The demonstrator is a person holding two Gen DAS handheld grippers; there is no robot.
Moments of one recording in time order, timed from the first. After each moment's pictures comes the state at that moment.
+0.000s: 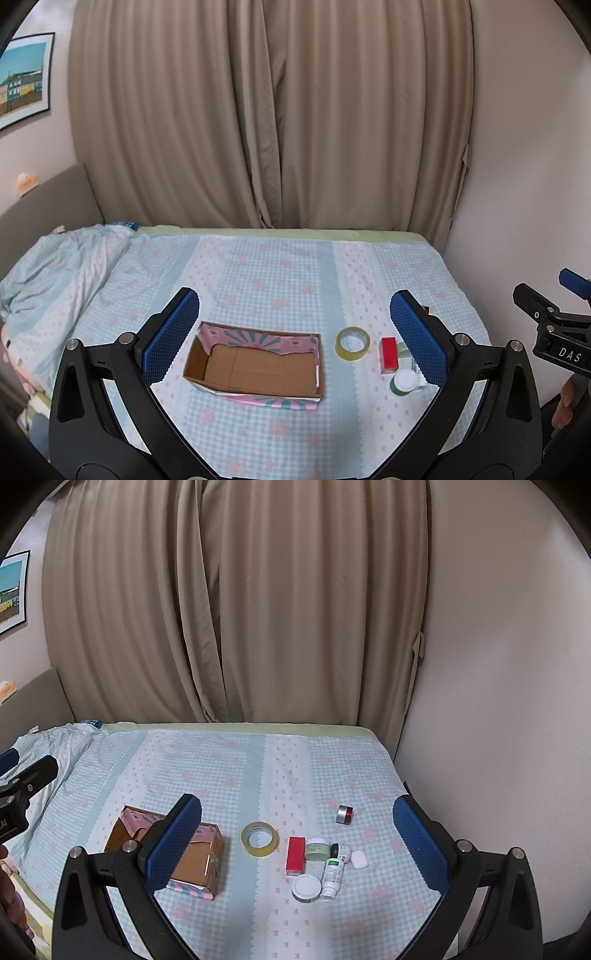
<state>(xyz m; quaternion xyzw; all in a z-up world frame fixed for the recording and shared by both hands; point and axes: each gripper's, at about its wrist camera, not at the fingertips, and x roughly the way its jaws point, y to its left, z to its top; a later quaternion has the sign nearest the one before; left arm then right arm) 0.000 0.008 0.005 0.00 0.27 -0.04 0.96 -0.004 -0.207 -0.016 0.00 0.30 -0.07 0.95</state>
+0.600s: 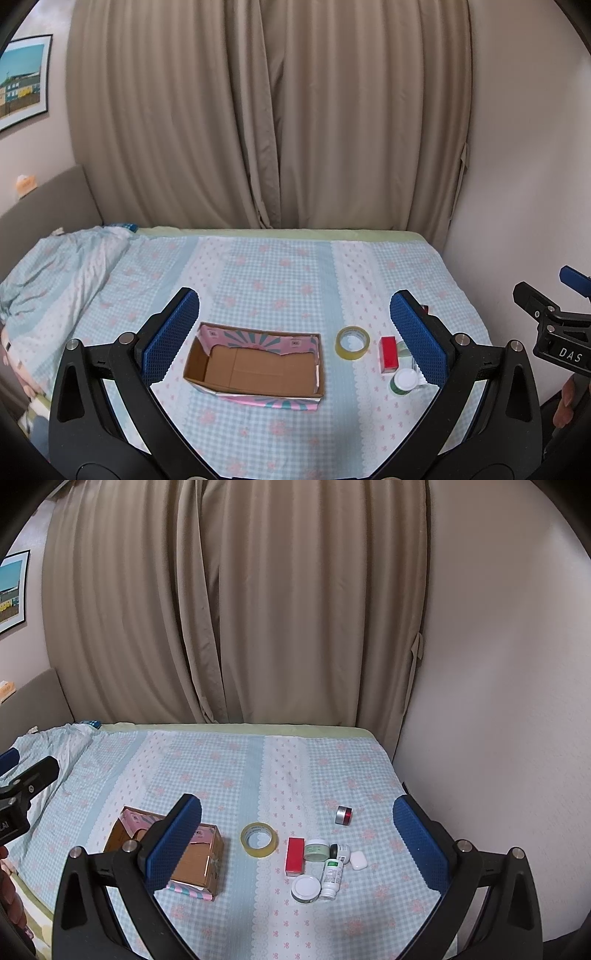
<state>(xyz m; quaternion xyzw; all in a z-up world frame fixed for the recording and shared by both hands) 0.000 0.006 0.002 0.00 0.27 -0.04 0.96 -0.002 -0.204 -0.015 -0.01 0.30 -0.07 0.95</state>
